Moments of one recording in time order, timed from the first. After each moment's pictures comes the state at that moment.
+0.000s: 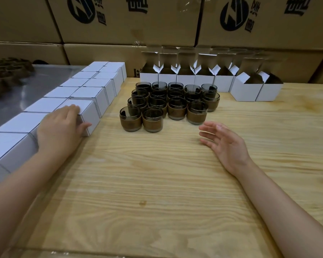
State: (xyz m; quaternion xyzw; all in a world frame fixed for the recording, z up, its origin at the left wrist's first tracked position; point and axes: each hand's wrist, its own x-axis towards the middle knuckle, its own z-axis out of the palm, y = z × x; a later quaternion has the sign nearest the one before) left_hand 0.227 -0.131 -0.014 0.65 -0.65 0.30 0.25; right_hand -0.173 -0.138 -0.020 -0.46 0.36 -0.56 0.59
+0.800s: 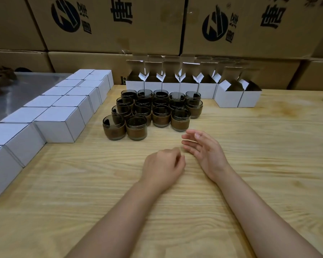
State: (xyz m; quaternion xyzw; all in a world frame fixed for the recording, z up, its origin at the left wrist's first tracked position) left_hand -0.030 -0.104 -0.024 0.58 -0.76 -0.06 0.29; right_hand -0.172 -0.138 -0.019 -0.43 0.37 -0.57 0.60
